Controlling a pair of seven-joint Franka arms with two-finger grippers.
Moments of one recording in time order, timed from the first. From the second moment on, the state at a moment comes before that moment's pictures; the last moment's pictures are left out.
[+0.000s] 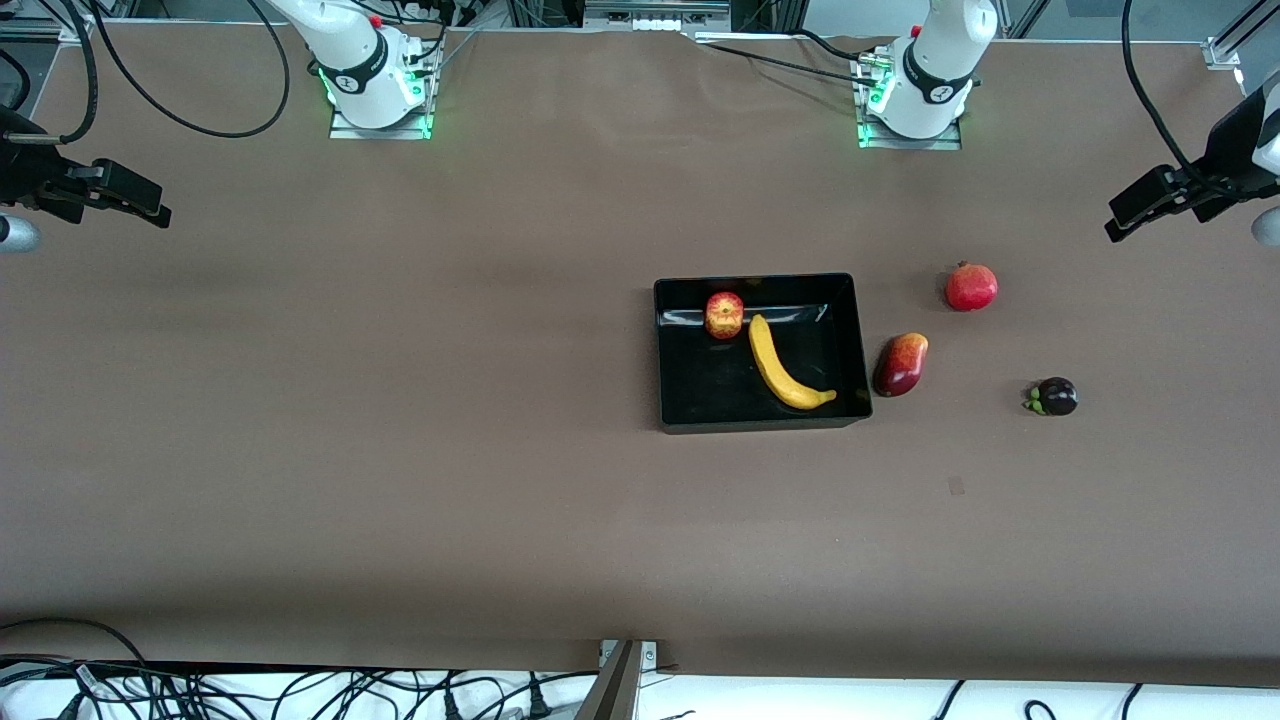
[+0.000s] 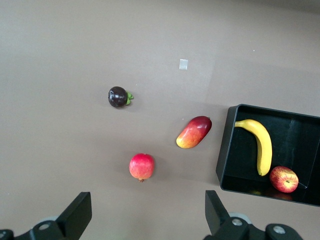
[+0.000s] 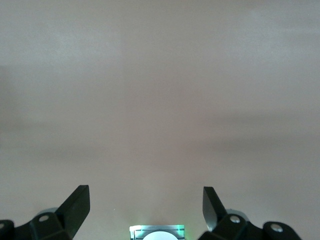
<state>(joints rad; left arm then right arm) 0.06 -0.07 -0.06 -1.62 0.03 1.55 -0.24 -0.01 0.01 -0.01 -1.56 -0.01 1.46 0.03</state>
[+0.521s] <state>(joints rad) 0.06 -0.07 -0.05 -1.60 0.02 1.54 -0.17 -0.01 0.01 -0.01 -1.56 -0.01 1.46 0.03</state>
